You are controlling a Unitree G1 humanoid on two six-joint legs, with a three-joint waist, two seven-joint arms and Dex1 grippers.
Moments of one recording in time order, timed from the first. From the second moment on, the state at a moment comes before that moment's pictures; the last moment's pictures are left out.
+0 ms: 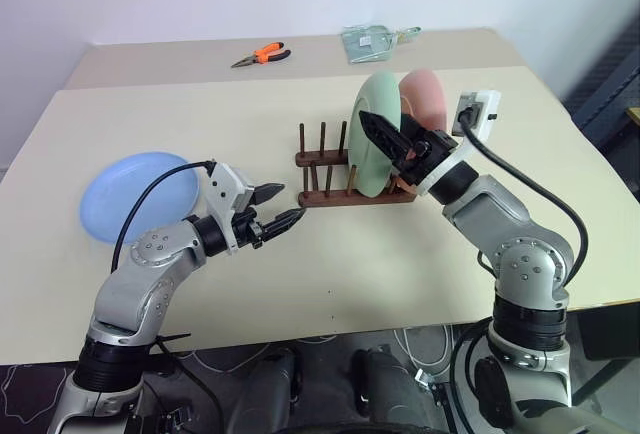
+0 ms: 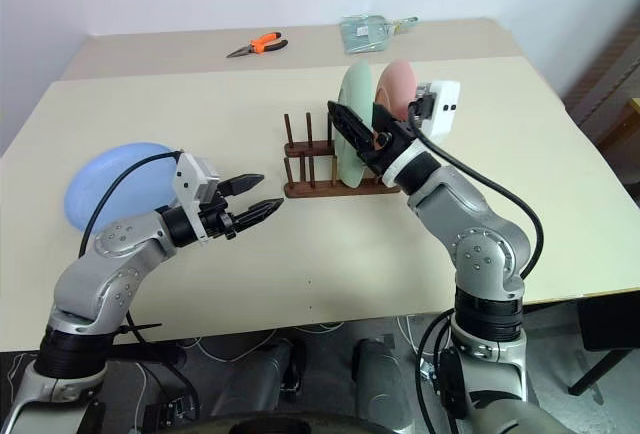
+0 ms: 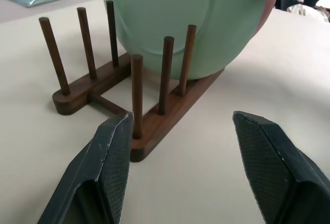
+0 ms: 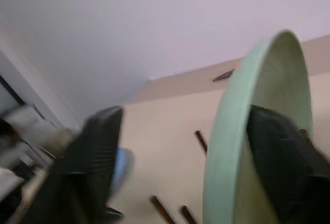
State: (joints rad) left arm -0.23 0.49 0.00 -0.36 -0.48 0.54 -0.67; right arm -0.49 -0.32 -0.12 -0.39 0.80 0.70 0.20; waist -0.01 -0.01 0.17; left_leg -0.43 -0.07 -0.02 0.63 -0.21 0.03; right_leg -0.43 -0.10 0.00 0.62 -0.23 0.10
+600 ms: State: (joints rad) left arm -0.45 0.36 0.32 -0.09 -0.33 0.54 -0.08; right arm -0.65 -0.66 0.18 -0.46 0.21 0.33 0.55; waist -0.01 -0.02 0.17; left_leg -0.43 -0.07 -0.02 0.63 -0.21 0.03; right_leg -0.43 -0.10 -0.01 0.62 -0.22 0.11
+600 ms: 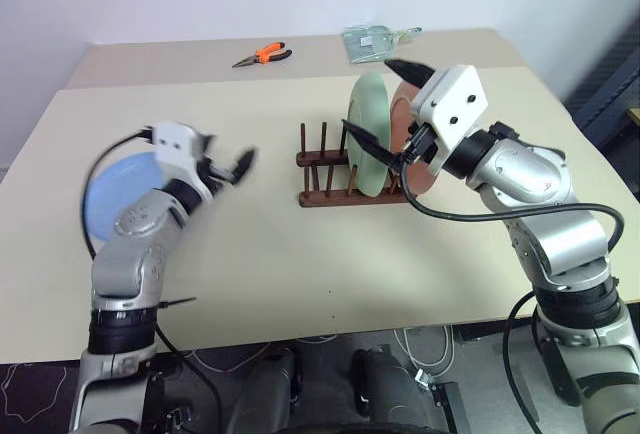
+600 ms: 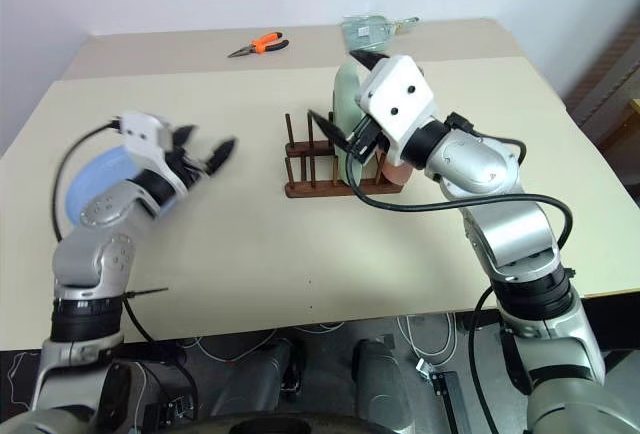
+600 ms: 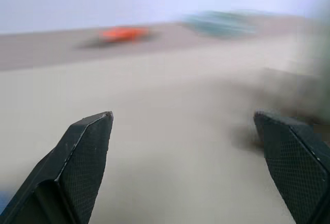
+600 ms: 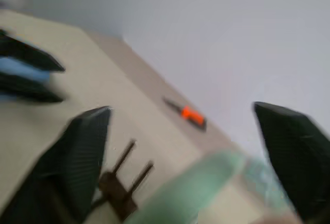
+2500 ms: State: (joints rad) left arm -0.78 0.25 0.31 -0.38 -0.59 0.96 0.07; right arm -0.77 -0.40 0.46 -0.04 -0.48 0.01 0.51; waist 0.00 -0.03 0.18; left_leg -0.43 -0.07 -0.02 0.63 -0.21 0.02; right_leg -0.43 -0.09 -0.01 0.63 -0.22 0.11
